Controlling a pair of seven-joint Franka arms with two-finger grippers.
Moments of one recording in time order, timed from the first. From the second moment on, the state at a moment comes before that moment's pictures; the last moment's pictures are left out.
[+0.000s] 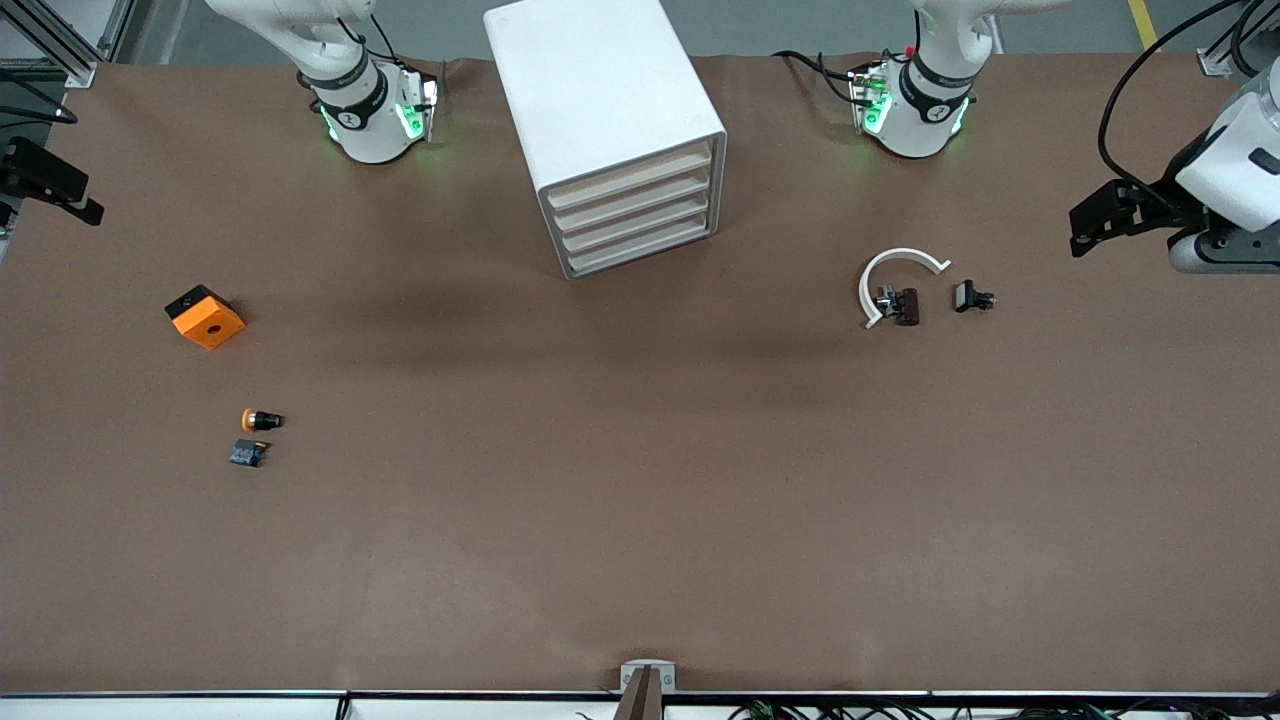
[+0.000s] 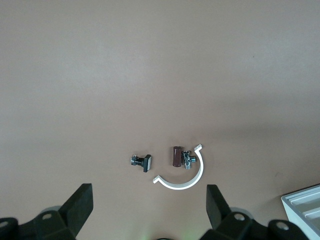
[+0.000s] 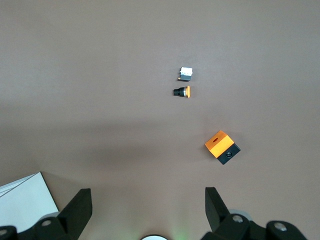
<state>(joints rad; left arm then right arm) 0.00 0.00 -0.12 -1.52 0.05 1.48 -0.06 -0.05 -0.07 -0.05 -1.53 0.02 1.43 -0.07</state>
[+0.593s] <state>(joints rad) 0.01 0.01 -0.12 -1.52 0.04 1.48 -0.06 -0.04 -0.07 -0.02 -1.54 0.02 1.43 -0.07</state>
